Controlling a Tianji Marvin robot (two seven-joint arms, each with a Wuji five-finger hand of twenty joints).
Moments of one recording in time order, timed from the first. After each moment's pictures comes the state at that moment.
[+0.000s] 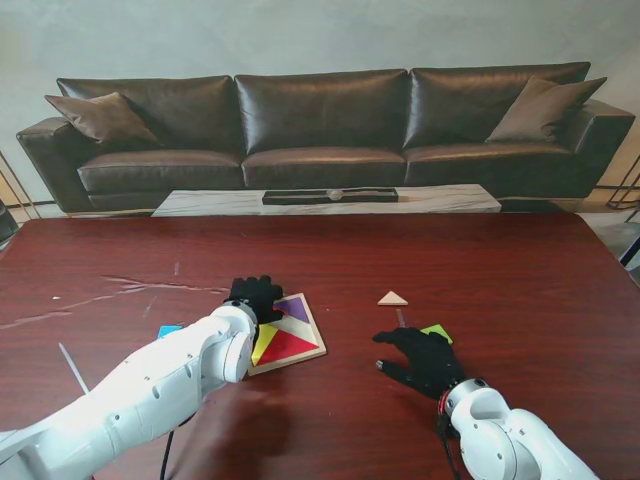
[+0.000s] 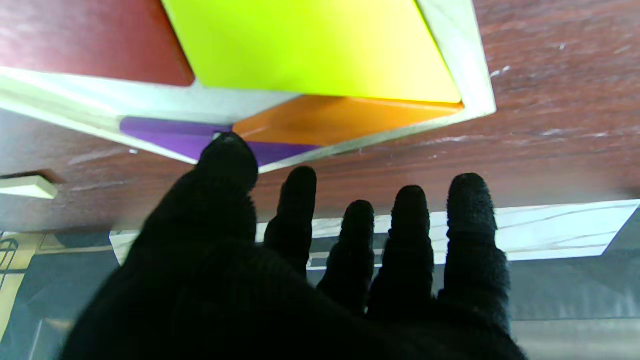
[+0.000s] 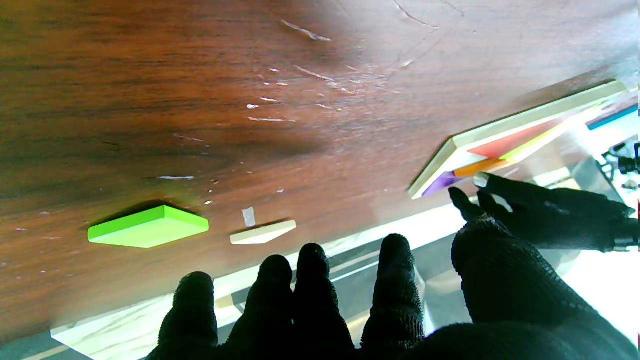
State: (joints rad) left arm 0.94 -1.19 -0.50 -1.07 0.71 0.38 0.02; right arm -1.71 -1.07 1.25 -1.64 -0.81 0.04 0.07; left_hand 0.86 -0.23 0.25 -0.05 0.45 0.14 0.35 0.41 0.30 0.20 0.29 0.47 0.31 0.23 0.39 0.55 0.17 0.32 0.93 0.70; right_hand 0.46 -0.10 0.40 -0.13 0.12 -0.21 0.47 0.37 0.20 0.04 0.33 0.20 0.16 -0.07 0.12 0.20 -0.09 0.12 0.42 0.11
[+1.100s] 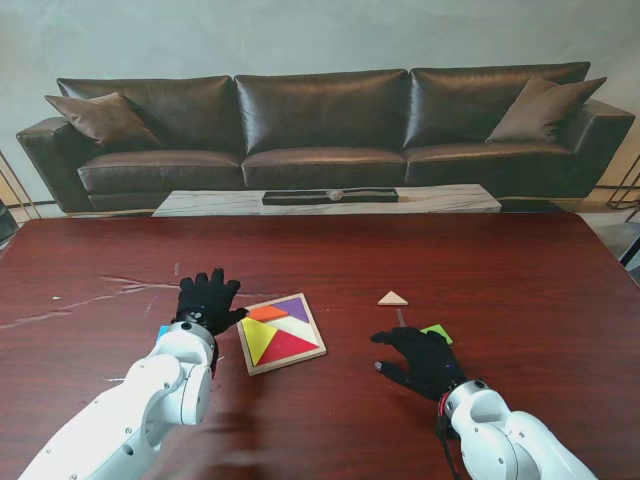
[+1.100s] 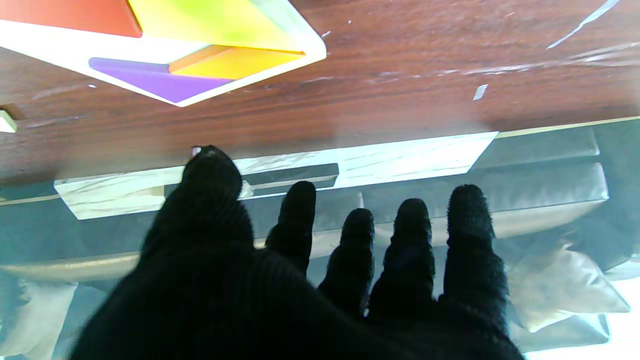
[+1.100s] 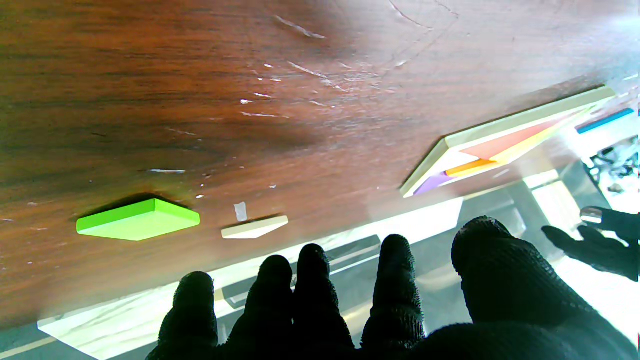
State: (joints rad) left arm 1.41 -1.07 -0.97 -1.63 1.15 0.49 -0.13; right arm -1.72 -1.07 1.25 -1.64 -0.83 0.01 0.05; left_hand 0.86 -0.11 0.06 -0.05 0.39 0.14 0.24 0.40 0.27 0.20 0.22 0.46 0.27 0.24 0.28 0.49 0.12 0.30 0.78 0.64; right_hand 0.46 -0.10 0.40 -0.13 0.12 -0.21 0.46 0.37 0.20 0.04 0.33 0.20 0.16 -0.07 0.12 0.20 -0.09 0.12 0.41 0.12
